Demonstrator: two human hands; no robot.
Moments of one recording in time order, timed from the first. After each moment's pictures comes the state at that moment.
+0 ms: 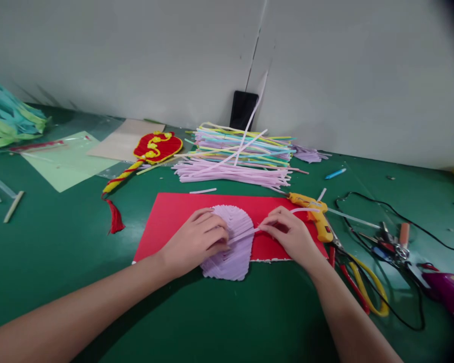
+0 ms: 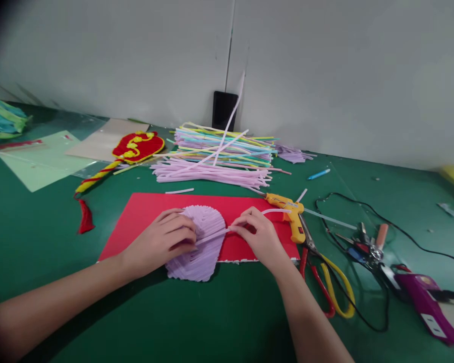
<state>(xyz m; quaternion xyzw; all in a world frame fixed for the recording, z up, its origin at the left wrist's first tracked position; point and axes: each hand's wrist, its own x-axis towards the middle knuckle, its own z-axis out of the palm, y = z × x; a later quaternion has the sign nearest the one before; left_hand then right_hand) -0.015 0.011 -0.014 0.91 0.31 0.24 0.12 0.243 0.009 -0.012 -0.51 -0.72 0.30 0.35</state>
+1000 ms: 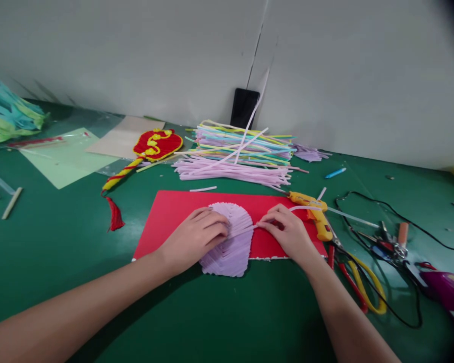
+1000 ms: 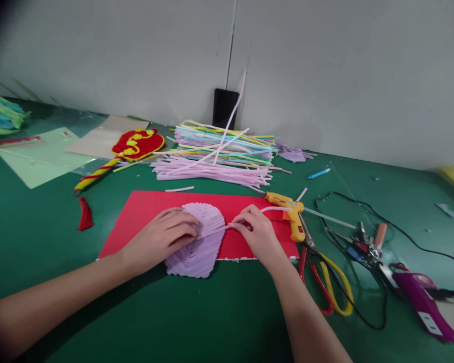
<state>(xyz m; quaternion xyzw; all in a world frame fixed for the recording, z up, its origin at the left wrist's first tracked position) -0.016 0.011 -0.015 0.91 0.32 0.25 0.14 0.242 0.014 -0.020 -0.52 -0.76 0.22 0.33</state>
